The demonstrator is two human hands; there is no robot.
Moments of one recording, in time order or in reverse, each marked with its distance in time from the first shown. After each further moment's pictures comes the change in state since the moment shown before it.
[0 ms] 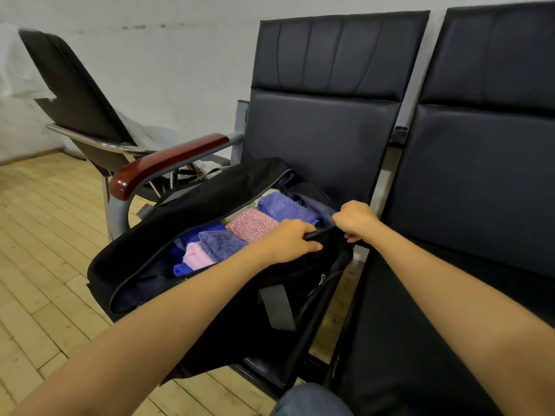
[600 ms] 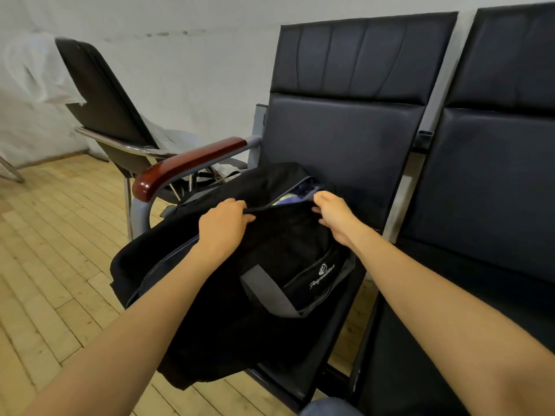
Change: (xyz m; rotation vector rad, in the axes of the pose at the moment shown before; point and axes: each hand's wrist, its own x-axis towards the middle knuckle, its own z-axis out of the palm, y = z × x) left_hand -0.047 -0.072 -0.071 0.465 0.490 -0.421; right_hand 0.012 -0.053 0.051 0.718 -0.107 -0.247
